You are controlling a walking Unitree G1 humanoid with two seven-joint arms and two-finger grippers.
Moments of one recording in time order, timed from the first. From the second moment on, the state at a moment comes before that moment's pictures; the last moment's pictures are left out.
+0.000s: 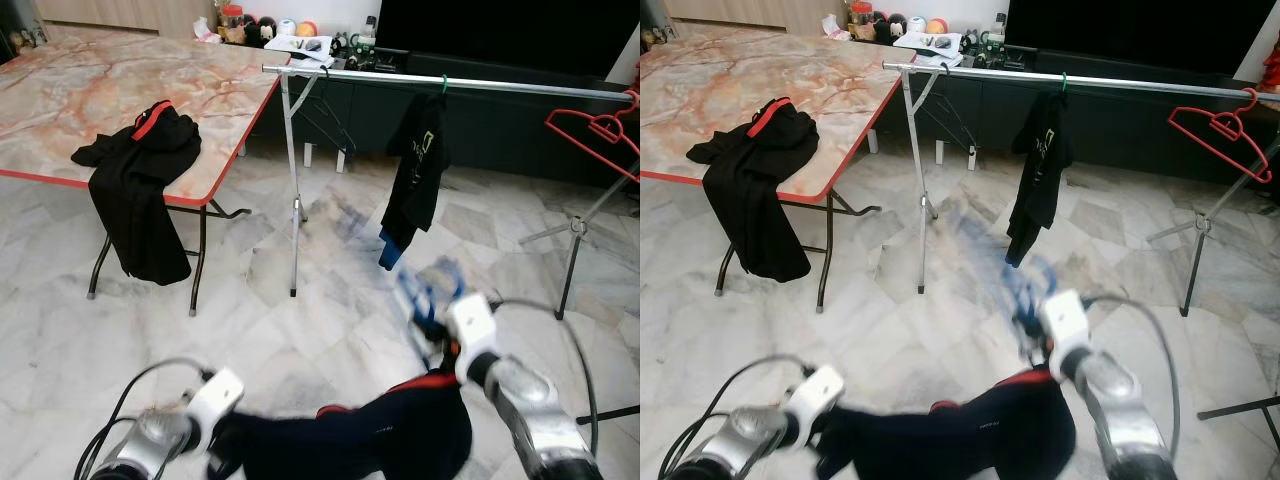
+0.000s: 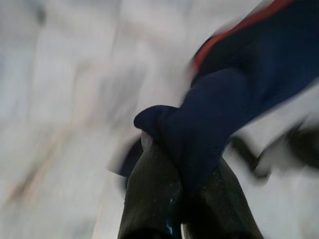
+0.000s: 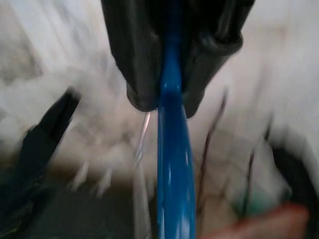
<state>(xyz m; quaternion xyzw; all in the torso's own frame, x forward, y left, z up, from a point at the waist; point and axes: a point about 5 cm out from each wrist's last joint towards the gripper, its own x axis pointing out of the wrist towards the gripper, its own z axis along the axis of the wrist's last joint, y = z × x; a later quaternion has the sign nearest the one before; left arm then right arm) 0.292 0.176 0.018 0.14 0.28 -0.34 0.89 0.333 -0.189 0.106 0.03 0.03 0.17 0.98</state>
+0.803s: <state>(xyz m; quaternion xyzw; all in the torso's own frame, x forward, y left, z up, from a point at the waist) 0.316 0.210 0.079 0.07 0.06 -0.09 0.99 0.284 -0.196 -0.005 0.03 0.24 -0.10 0.97</state>
